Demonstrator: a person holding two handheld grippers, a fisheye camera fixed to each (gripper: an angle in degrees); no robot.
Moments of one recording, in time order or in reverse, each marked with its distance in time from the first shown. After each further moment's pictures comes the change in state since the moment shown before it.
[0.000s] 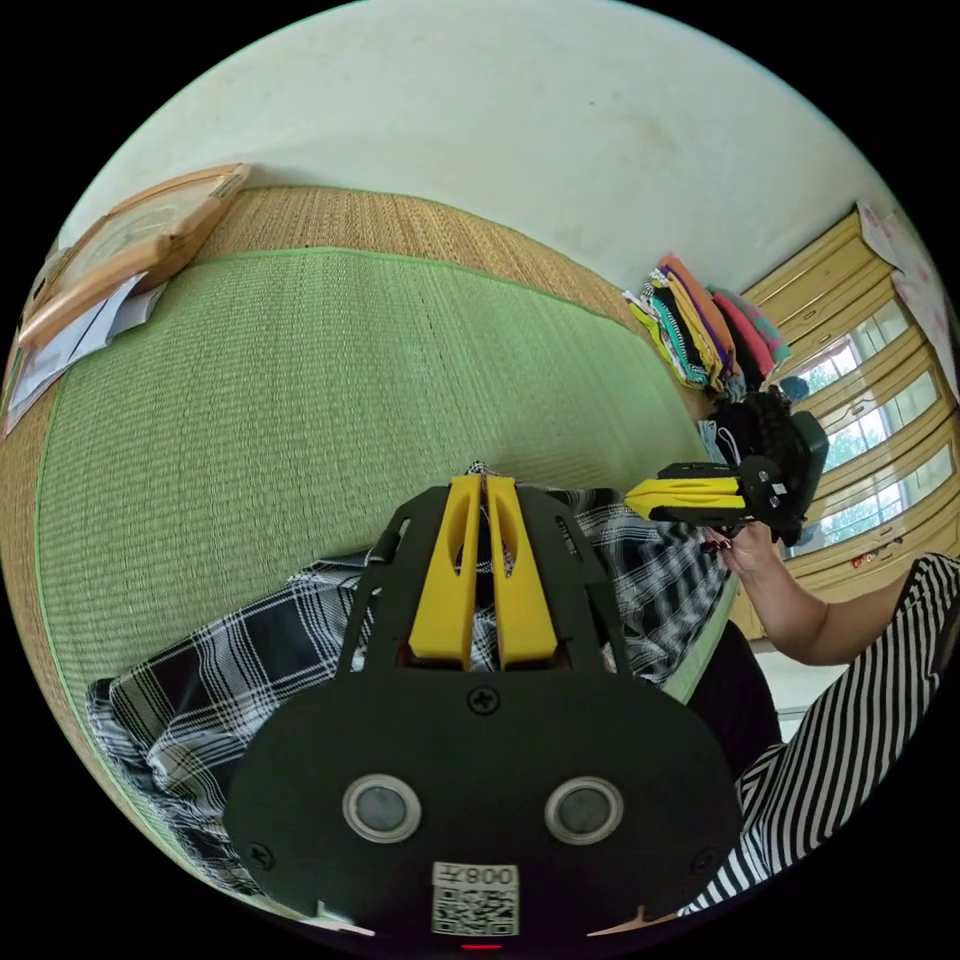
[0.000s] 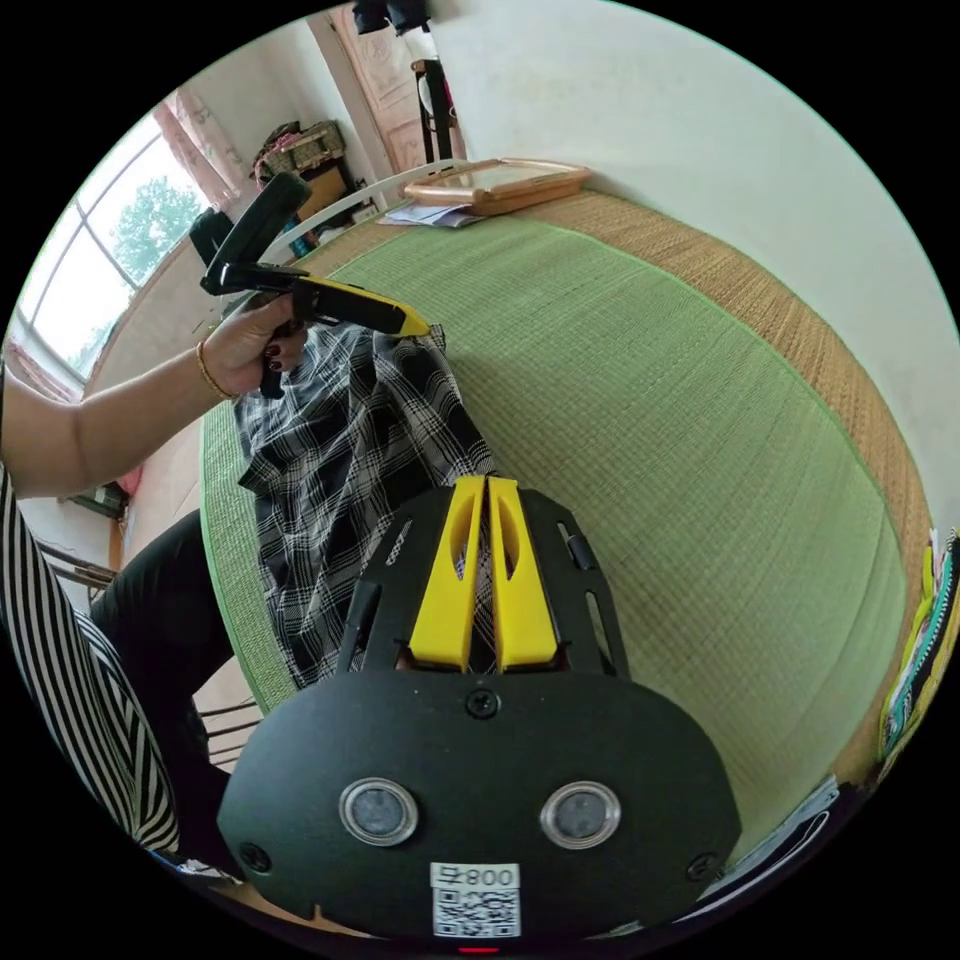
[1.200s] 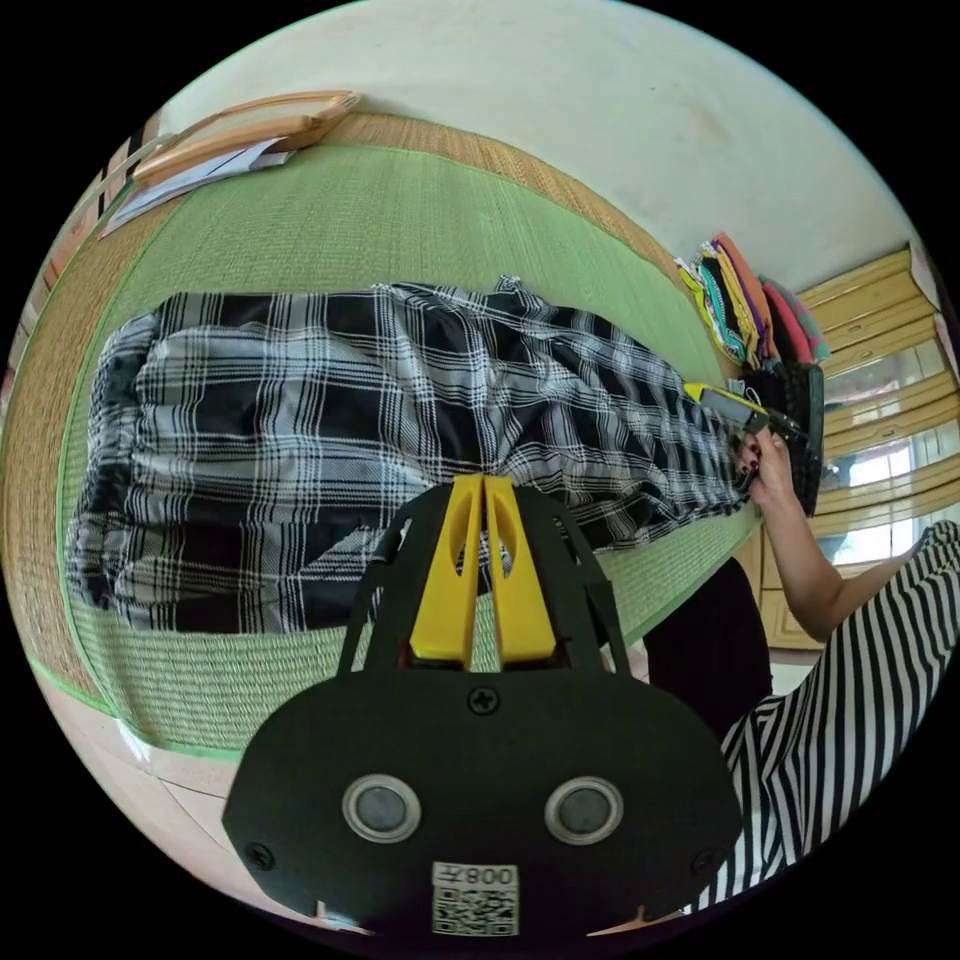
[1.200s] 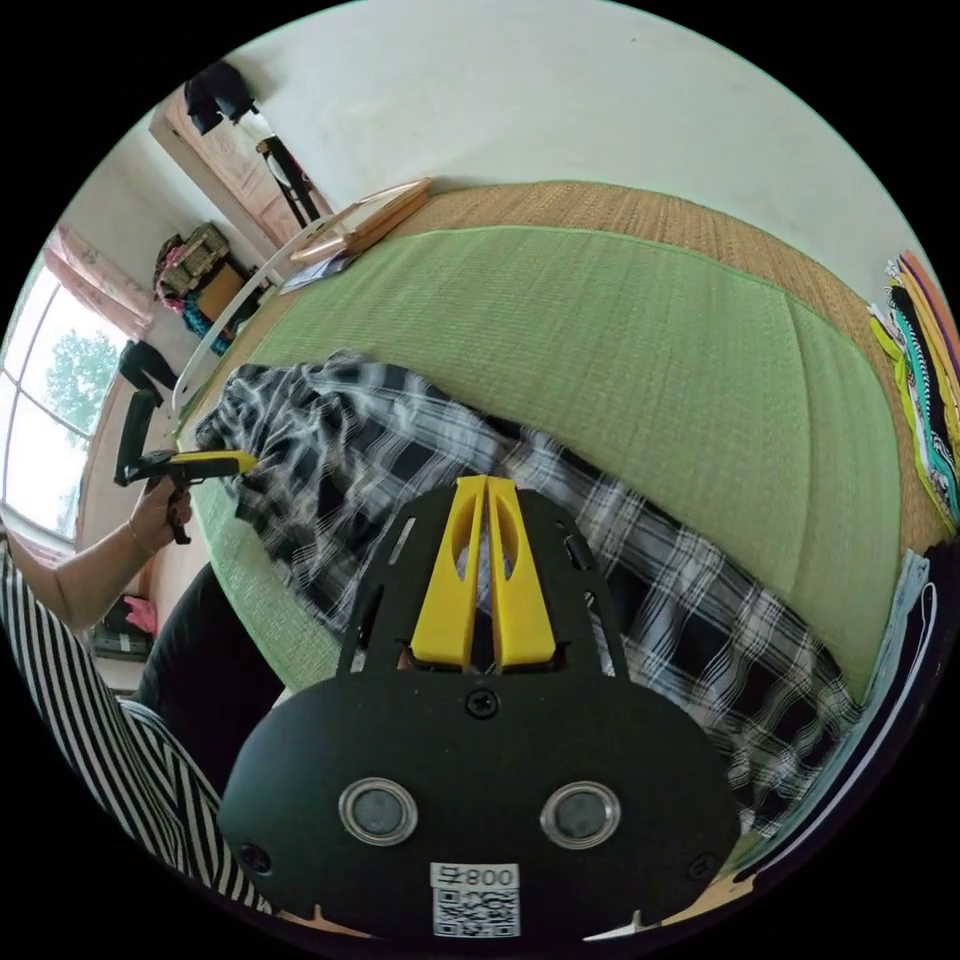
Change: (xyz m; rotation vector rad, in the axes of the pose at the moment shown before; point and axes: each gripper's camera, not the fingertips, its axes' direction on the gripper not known) left arm 0.022 0.181 -0.074 -0.113 -0.083 -0.189; right arm 0.029 0.159 -0.003 0.074 0.022 0.383
